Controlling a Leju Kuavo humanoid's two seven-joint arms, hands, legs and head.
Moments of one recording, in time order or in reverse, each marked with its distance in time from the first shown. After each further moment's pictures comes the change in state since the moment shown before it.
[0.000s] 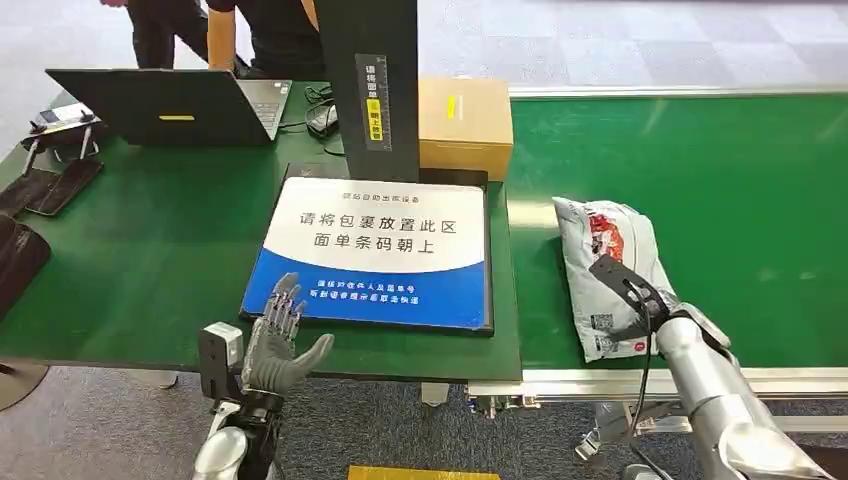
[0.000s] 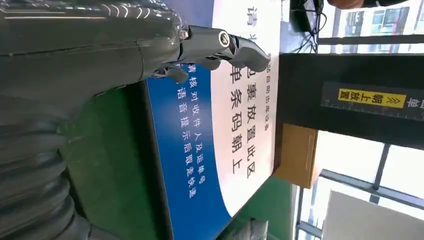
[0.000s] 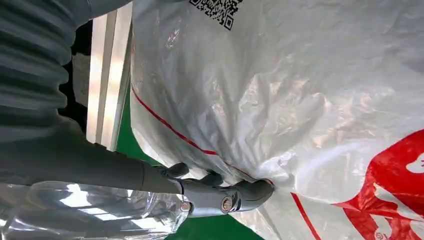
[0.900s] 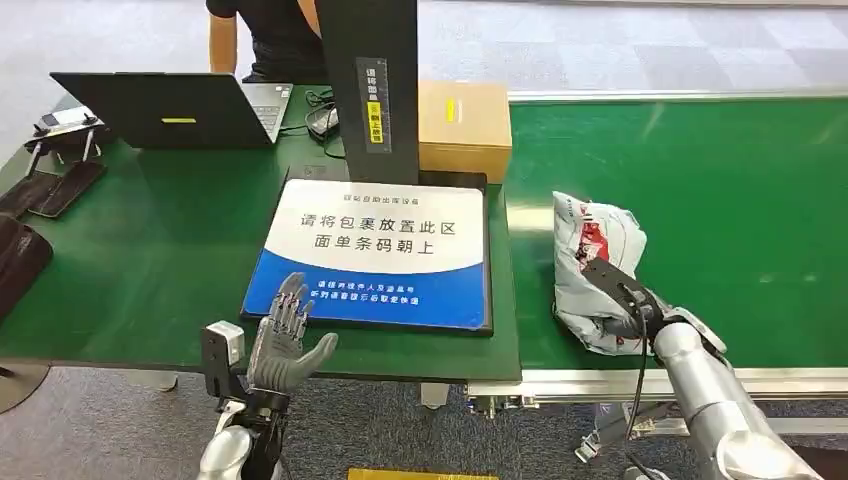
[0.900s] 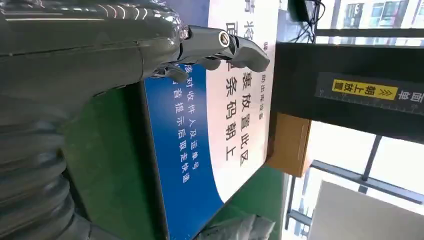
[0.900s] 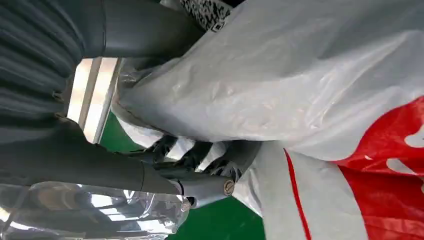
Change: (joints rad) left arm -0.006 0.001 -0.024 0.012 0.053 -0.006 0.005; right arm 0.033 0.005 0.021 -0.006 -0.109 0.047 -0.088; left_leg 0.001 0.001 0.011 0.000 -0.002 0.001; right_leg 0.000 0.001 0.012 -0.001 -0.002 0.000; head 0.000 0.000
